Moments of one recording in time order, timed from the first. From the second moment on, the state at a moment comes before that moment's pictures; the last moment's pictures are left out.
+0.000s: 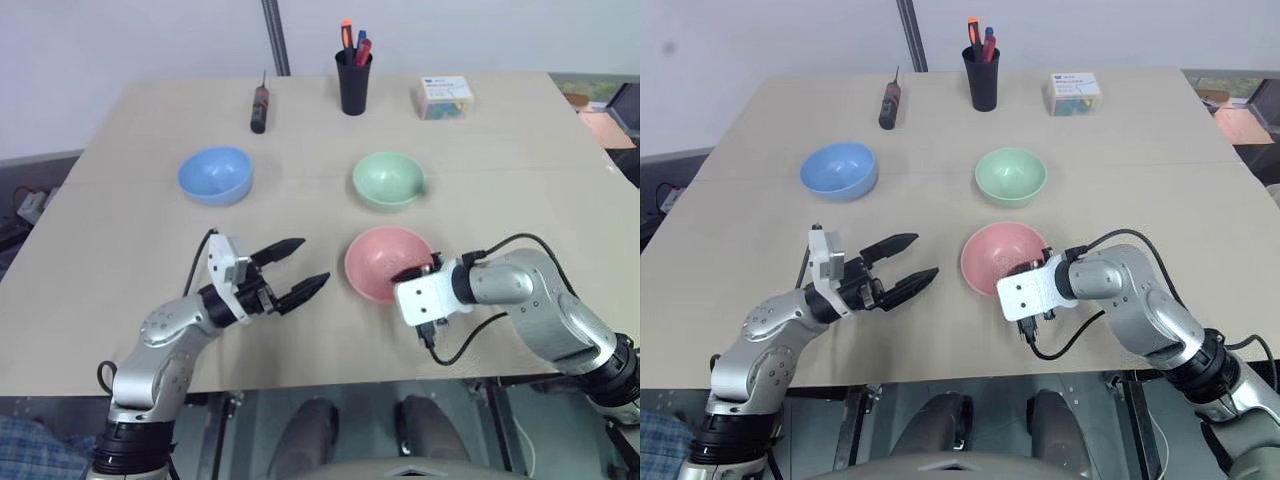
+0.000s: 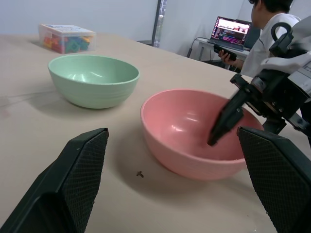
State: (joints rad) left arm -0.03 0.50 0.11 -0.29 -0.61 0.27 -0.91; right arm -0.49 -0.71 0.51 -0.47 -0.41 0.35 1.14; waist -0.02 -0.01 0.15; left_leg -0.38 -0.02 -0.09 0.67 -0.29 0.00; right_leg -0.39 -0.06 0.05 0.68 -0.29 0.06
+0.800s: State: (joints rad) left arm -0.06 0.43 0.15 -0.28 -0.61 0.24 -0.83; right arm -0.95 -0.58 0.30 0.21 -0.13 0.38 1.05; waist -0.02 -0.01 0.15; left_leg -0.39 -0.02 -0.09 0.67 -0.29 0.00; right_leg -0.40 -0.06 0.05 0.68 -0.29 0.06
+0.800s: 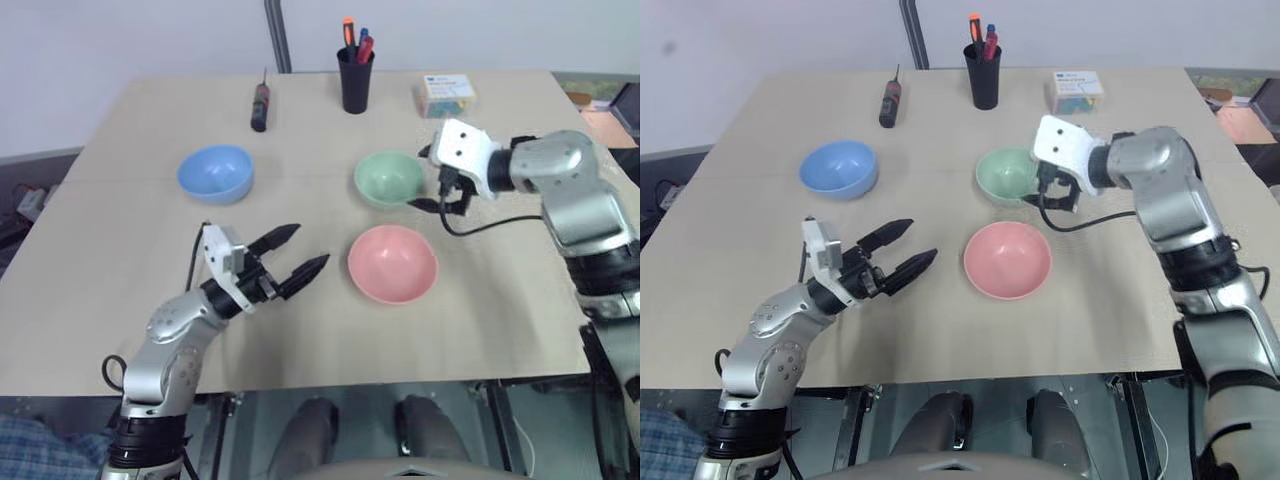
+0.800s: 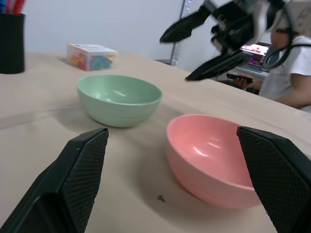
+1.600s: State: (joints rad) left arm 0.03 0.42 0.24 -0.29 -0.62 0.18 -0.76; right arm -1.18 -0.29 0.38 0.92 -0.24 0.03 0.96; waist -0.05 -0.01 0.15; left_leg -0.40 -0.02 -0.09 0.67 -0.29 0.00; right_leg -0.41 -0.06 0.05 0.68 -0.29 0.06
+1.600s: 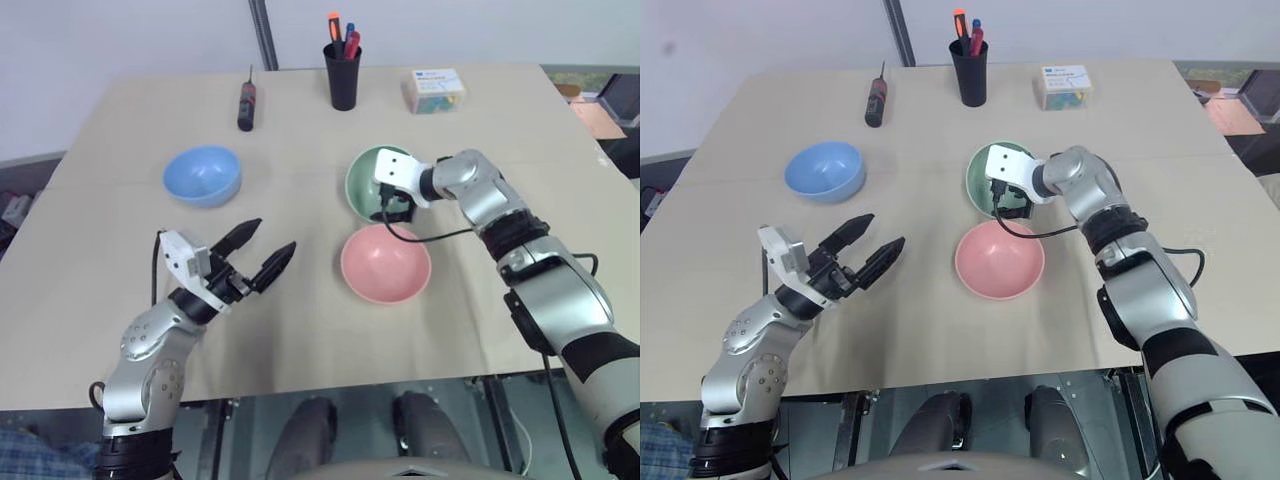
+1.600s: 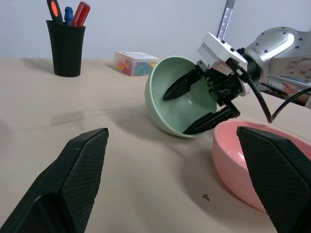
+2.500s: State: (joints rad) left arm 0.03 0.43 0.23 -0.29 -0.61 0.16 -0.76; right arm -1.21 -0.26 0.33 1.00 -0.23 0.10 0.91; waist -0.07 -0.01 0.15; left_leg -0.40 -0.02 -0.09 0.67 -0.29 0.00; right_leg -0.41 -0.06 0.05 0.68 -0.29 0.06
